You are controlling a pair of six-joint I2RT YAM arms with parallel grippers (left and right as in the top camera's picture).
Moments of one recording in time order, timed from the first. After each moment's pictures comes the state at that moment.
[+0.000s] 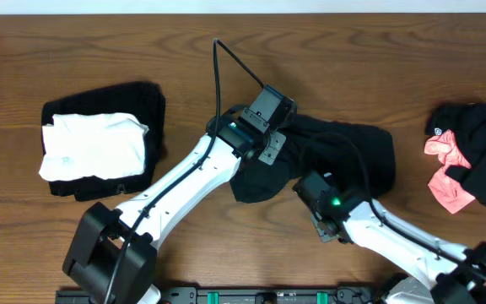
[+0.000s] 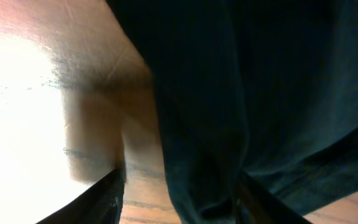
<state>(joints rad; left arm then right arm) -0.69 1.71 1.32 -0.69 -0.09 -0.11 0.69 1.44 0.62 -0.75 0.31 0.31</state>
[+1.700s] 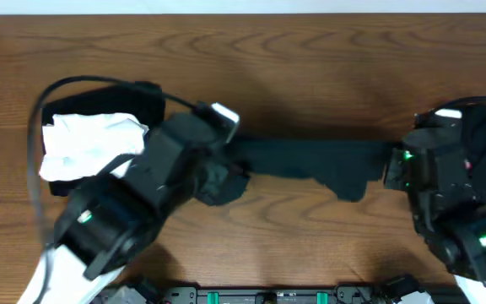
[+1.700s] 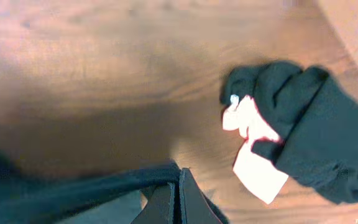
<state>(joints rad) -0.69 1.13 1.51 -1.20 -0.11 -0.09 0.35 0.93 1.18 -1.07 0.49 0.36</state>
